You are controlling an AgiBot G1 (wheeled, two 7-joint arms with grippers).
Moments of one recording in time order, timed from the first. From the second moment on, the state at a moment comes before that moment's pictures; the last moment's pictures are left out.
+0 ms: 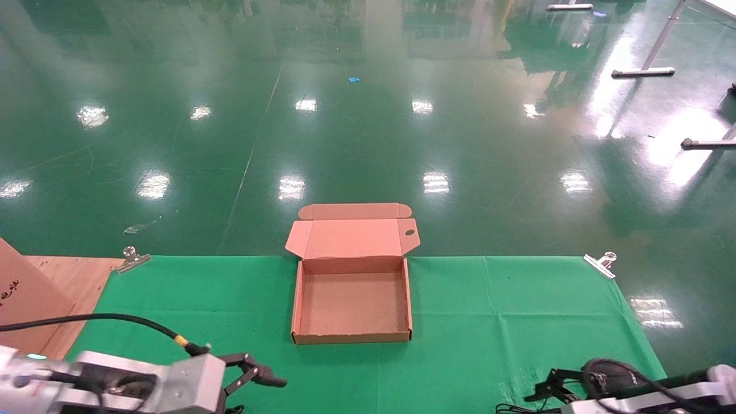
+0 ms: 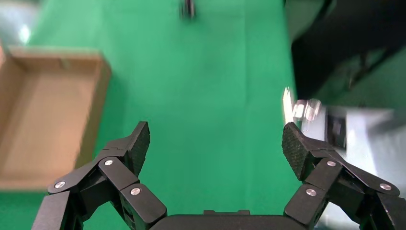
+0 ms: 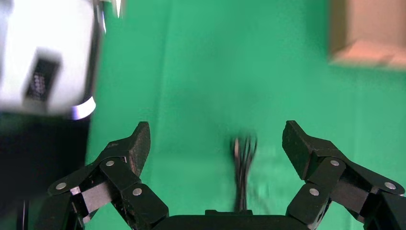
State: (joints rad) left arm -1.31 0.77 0.59 -1.03 1.37 1.54 -0.03; right arm 1.36 -0.68 -0.66 1.20 -1.57 -1.55 -0.03
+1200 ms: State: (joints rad) left arm -1.55 1.08 0.80 -0.27 1.87 1.26 0.36; right arm 1.50 -1.07 -0.83 0.45 -1.99 -1.18 -0.46
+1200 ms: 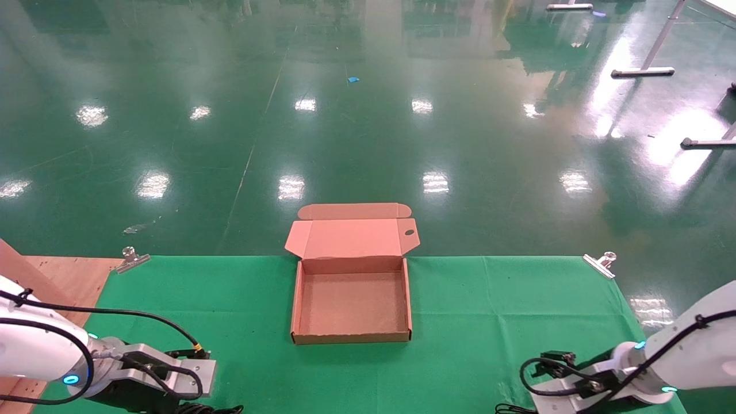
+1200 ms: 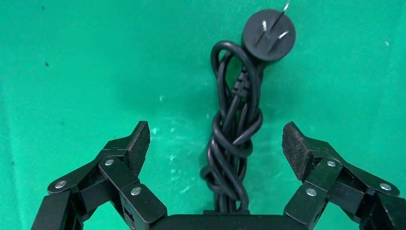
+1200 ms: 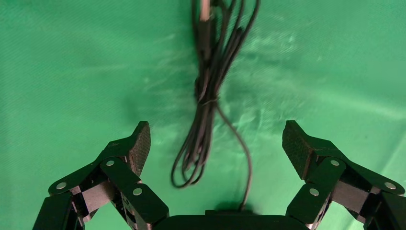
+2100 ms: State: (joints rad) left arm -1.60 1.10 0.79 -0.07 1.84 1.23 0.53; right arm 1.57 -1.18 -0.82 0.17 -1.97 -1.14 -0.64
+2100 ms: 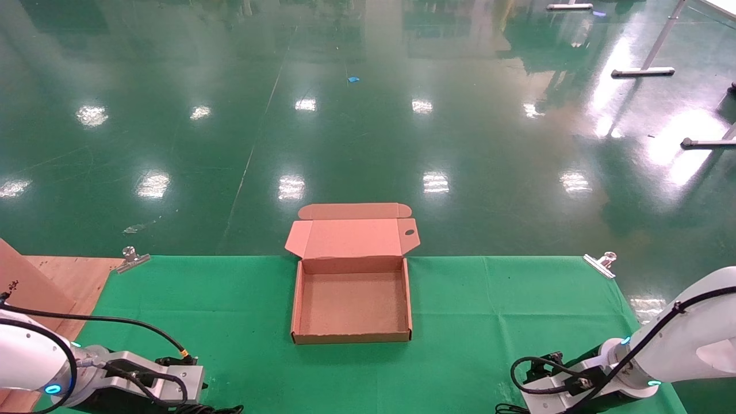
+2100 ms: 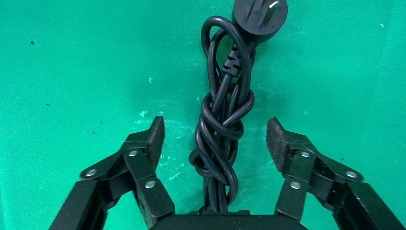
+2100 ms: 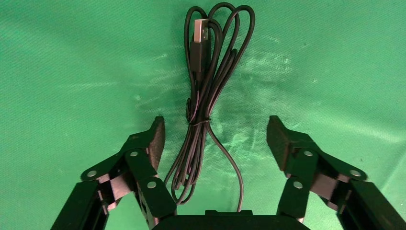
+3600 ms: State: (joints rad) left arm -1.89 1.12 0.77 -0.15 1.82 1.47 0.53; right arm 1.89 -1.11 -0.73 0.24 -1.83 -1.45 -0.66
